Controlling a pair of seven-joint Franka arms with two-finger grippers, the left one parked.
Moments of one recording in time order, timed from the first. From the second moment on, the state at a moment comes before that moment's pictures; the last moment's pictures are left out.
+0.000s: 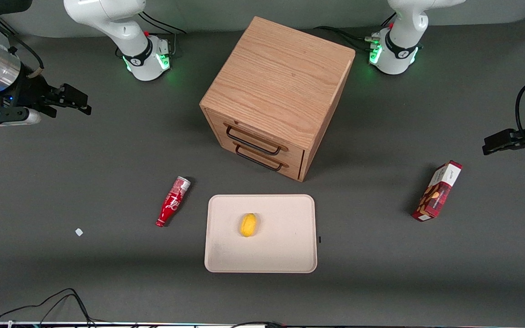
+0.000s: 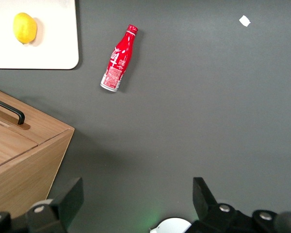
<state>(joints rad) 0.20 -0.15 -0.10 -1.78 0.06 1.55 0.11</state>
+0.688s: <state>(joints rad) 0.17 -0.06 -0.10 -1.70 0.06 1.52 0.10</state>
